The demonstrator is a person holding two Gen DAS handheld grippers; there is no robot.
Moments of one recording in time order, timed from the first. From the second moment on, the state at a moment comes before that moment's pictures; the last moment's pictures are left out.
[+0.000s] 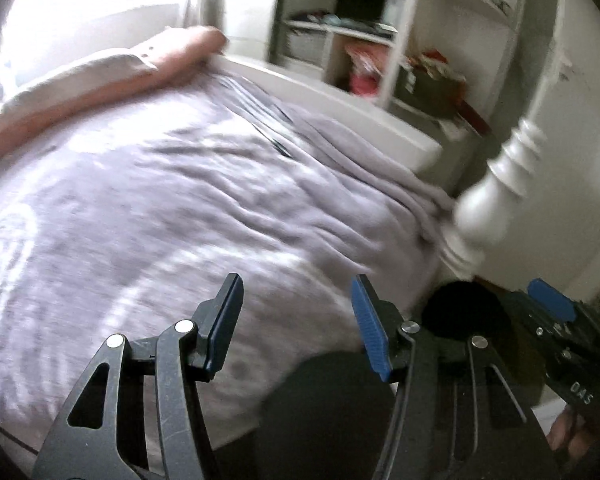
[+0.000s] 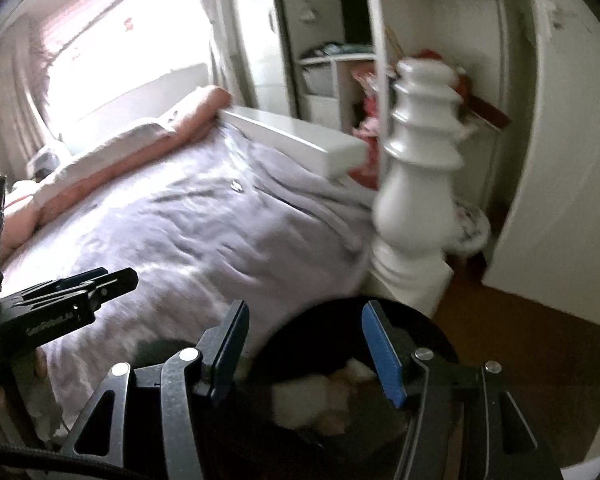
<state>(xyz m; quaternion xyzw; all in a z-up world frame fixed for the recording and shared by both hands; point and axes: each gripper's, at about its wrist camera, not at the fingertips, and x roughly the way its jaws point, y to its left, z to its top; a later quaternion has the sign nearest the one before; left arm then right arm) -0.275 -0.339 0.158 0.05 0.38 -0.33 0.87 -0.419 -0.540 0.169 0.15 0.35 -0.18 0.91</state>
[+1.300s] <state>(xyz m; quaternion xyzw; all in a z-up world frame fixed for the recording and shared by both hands) -0.399 -0.365 0.176 0.09 0.28 -0.44 0.85 -0.511 -0.519 0.210 0.09 0.31 -0.32 0.89</state>
